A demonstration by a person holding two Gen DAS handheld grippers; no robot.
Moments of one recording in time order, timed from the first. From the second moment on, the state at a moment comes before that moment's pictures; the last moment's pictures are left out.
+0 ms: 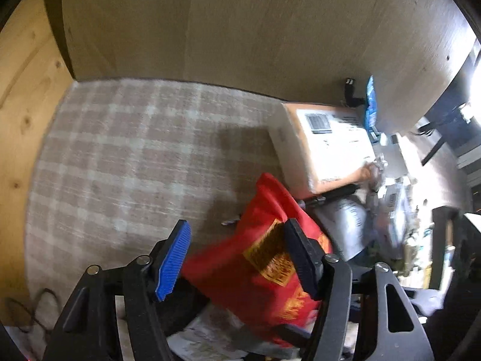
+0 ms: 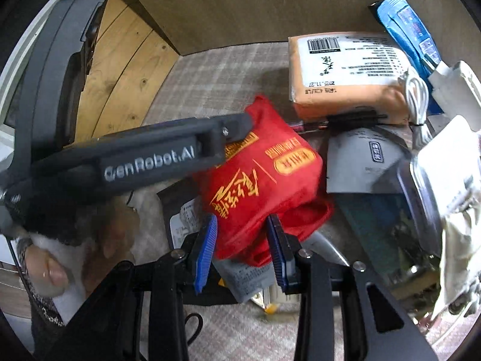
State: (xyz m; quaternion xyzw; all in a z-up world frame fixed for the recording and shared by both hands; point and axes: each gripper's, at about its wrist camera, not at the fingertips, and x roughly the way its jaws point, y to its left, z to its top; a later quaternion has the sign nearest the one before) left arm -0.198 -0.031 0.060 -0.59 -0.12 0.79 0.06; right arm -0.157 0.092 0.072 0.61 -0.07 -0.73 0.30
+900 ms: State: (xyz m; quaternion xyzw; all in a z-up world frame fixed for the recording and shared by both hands) left arm -0.135 0.017 0.101 -0.57 -0.11 0.81 0.11; right arm -0.124 0.124 0.119 0.54 -0.08 -0.77 0.34
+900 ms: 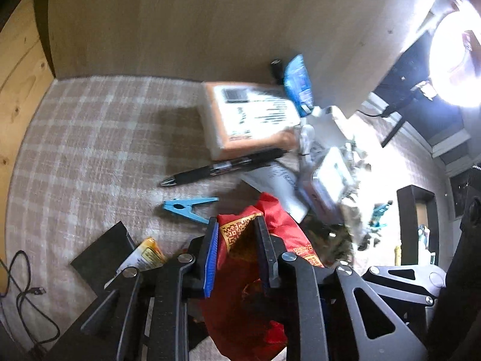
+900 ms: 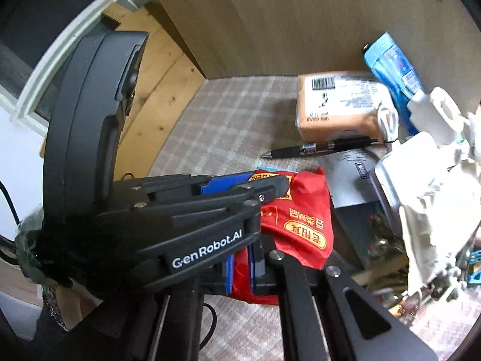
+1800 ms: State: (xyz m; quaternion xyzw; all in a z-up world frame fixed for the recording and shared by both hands) left arm -0.125 0.328 0.173 -0.53 0.05 0.79 0.30; right arm -0.065 0.376 0.191 0.46 -0.15 -0.85 0.20
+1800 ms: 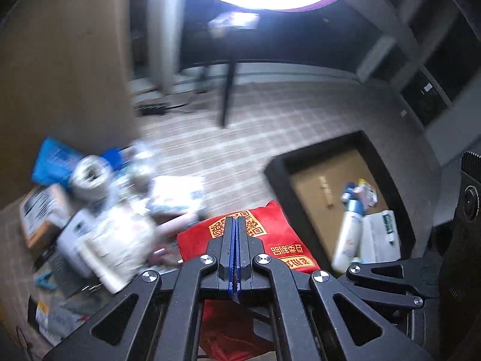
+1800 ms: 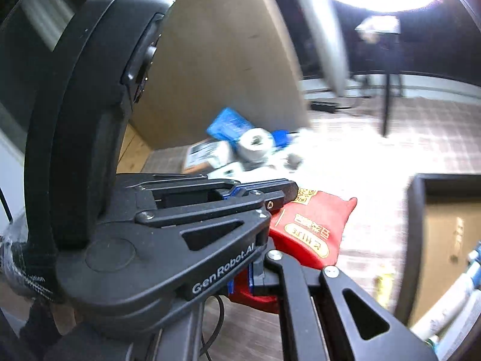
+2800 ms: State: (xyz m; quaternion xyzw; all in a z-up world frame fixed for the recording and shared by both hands) left arm -0.090 0.371 0.173 -0.52 0.07 0.80 0.28; right arm -0.028 0.545 0.169 0.48 -0.19 -0.85 0.05
